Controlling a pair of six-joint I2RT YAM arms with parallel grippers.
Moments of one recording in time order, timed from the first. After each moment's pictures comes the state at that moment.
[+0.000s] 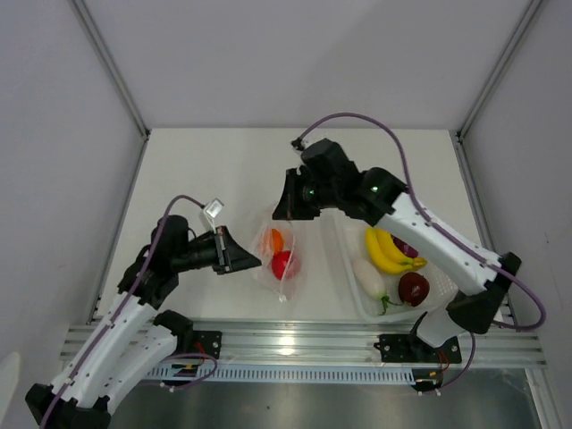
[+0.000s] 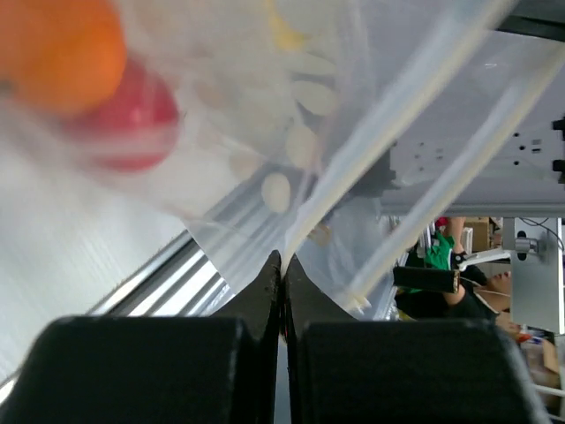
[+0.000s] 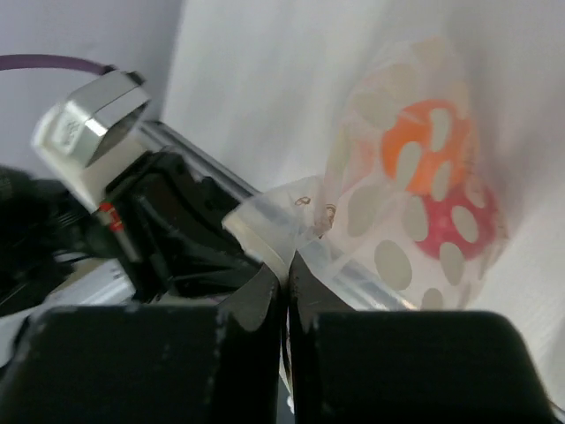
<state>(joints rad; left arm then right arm) -0.41 0.61 0.66 -0.44 0.70 -0.79 0.92 1.52 1.77 -0.85 -0.14 0.75</state>
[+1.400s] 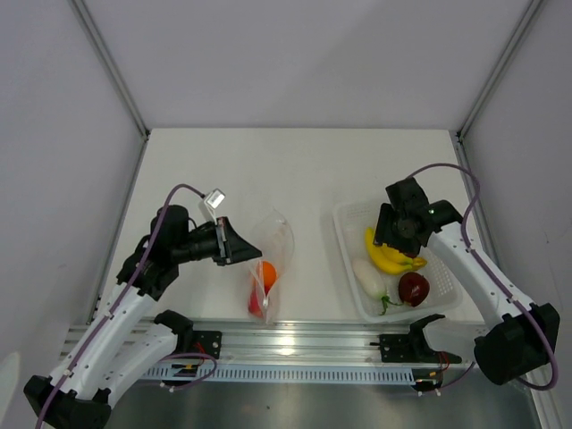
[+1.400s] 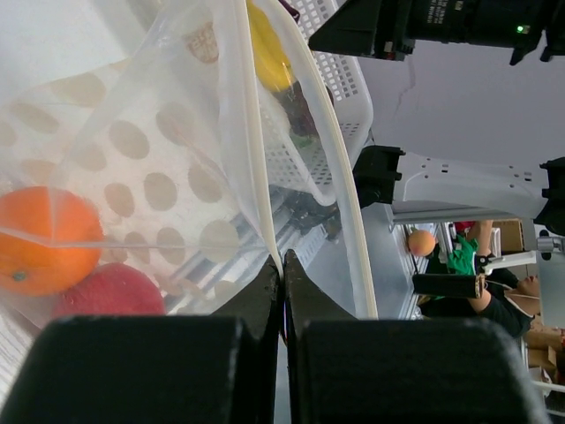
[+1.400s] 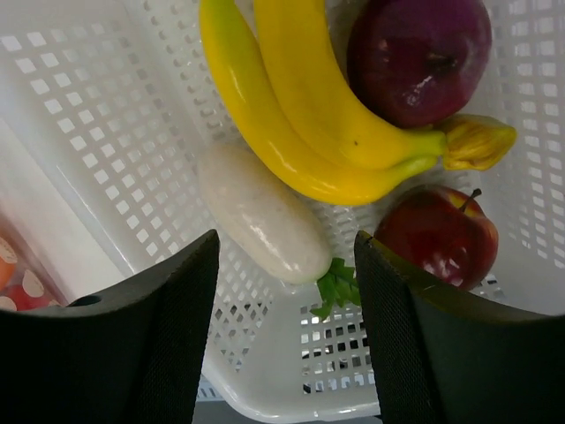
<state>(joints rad) -0.41 0.71 0.73 -0.46 0.68 -0.72 0.38 1.18 1.07 -1.03 0.16 0.58</state>
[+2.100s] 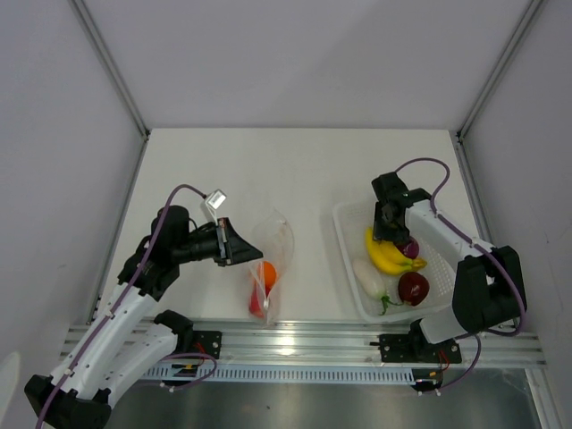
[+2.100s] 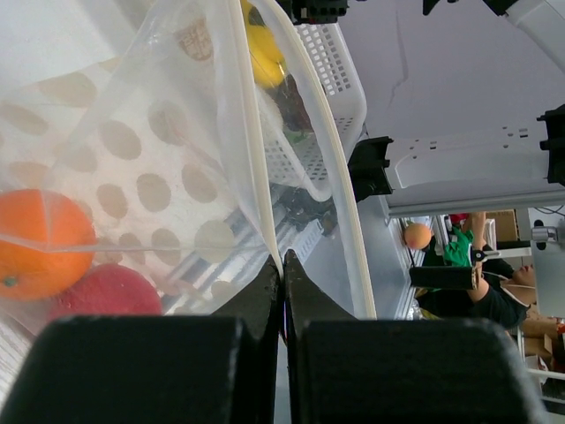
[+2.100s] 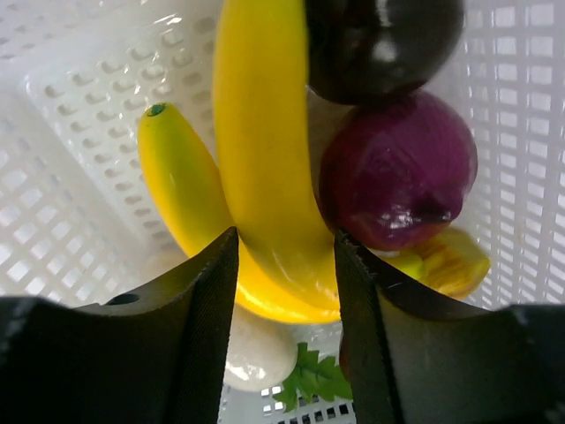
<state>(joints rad) -0.41 0.71 0.72 -0.43 0.71 -0.72 0.34 1.47 1.05 -0.83 0.25 0.43</state>
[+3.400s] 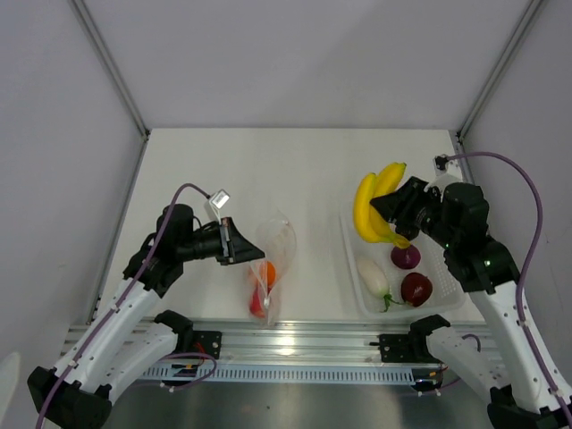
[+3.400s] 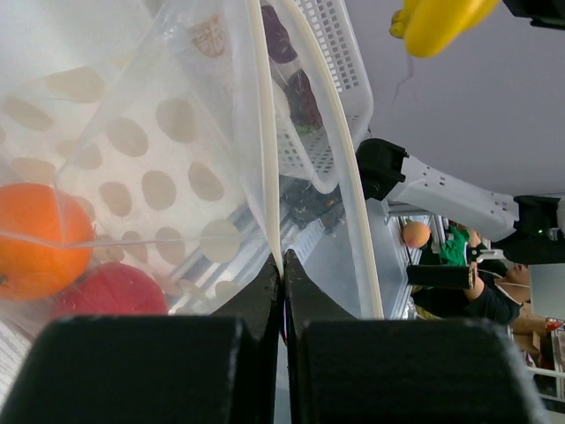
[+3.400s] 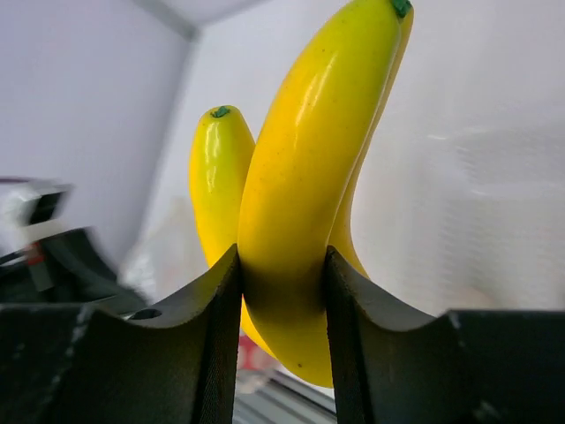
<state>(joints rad) -0.41 0.75 0.70 -0.41 0.72 -0.73 0.34 0.84 1.12 -0.66 -0.11 0.59</state>
